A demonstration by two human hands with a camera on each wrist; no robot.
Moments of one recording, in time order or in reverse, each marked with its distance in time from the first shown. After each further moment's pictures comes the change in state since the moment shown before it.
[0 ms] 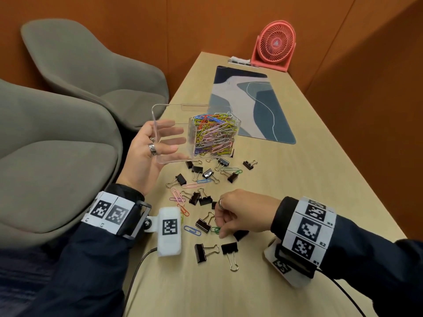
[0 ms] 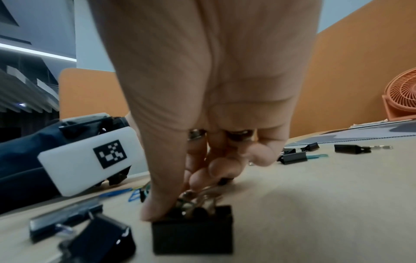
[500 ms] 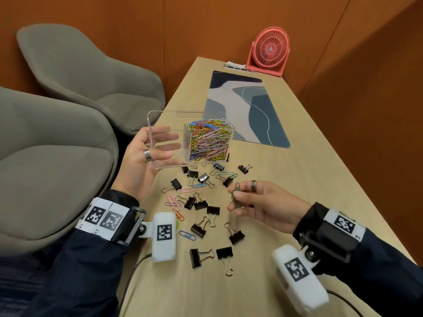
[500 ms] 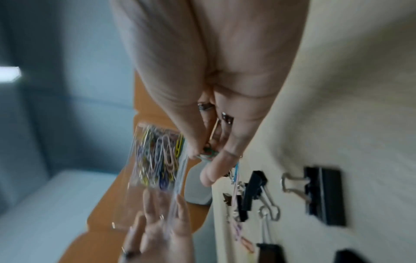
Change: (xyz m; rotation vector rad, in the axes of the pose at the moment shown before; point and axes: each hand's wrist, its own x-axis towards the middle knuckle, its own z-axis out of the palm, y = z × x) left_hand 0.001 -0.003 -0.001 -0.016 -0.004 0.009; right_hand -0.029 0.033 0.002 1.463 0.288 0.020
